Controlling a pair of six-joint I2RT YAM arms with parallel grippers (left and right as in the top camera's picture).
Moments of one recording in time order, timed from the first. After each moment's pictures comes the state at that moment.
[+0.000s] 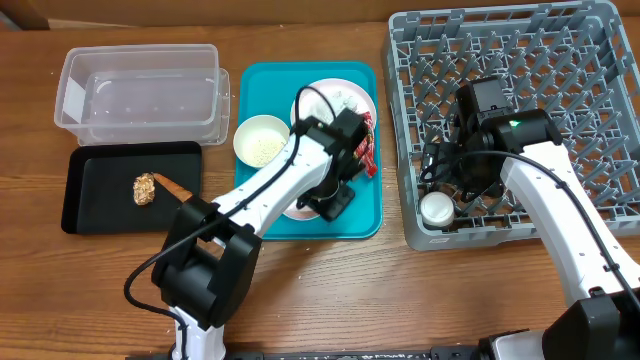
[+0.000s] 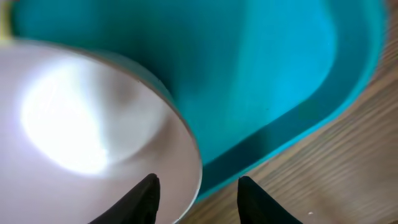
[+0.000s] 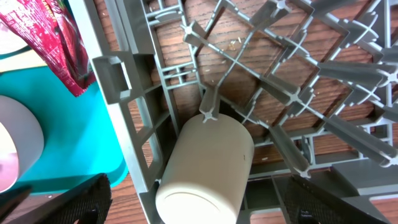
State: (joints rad) left arm -0.61 1.98 1.52 -1.15 0.06 0.05; right arm 0.20 1.58 1.33 -1.15 -0.04 0.38
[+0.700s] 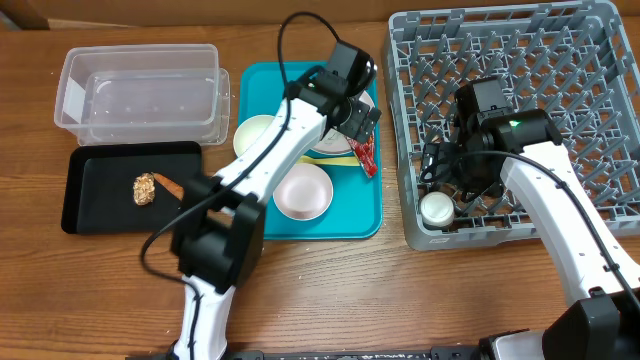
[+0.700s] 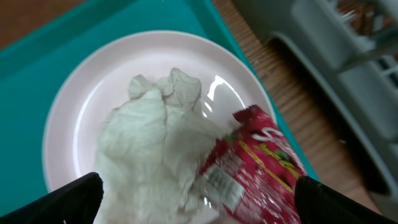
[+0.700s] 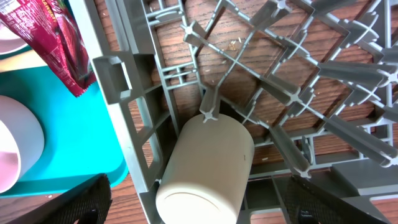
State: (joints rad) left arm -0.52 2.18 1.81 -0.67 -0.05 0.01; right arm 0.20 1.58 1.33 -1.15 -0.04 0.38
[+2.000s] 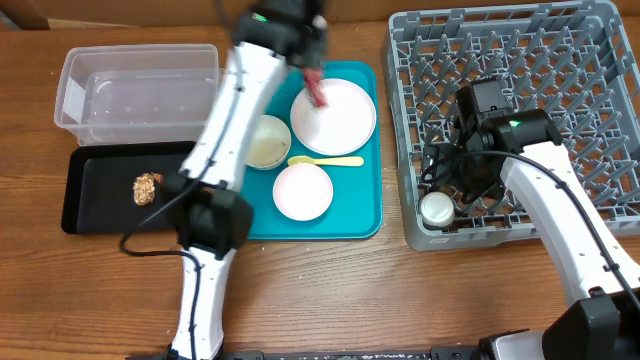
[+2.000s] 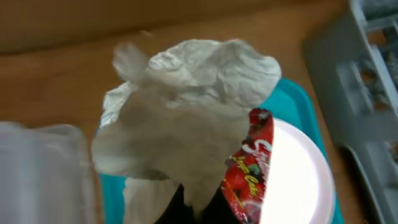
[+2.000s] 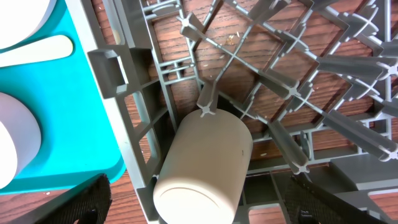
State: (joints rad) left arm -0.31 2.36 2.56 -1.15 -0.09 -0.14; right arm 0.20 1.58 1.33 -1.16 -0.04 0.38
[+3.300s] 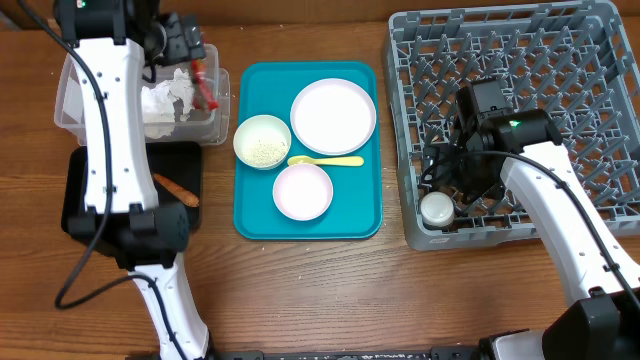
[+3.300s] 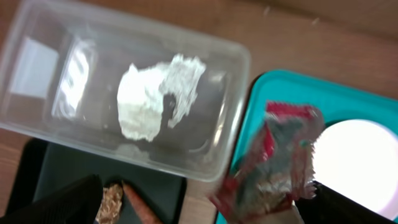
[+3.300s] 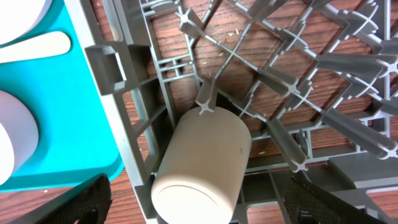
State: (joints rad) left arm 0.03 2.18 2.64 -1.50 -0.10 -0.24; right arm 0.20 1.58 1.33 -1.17 -0.04 0.38
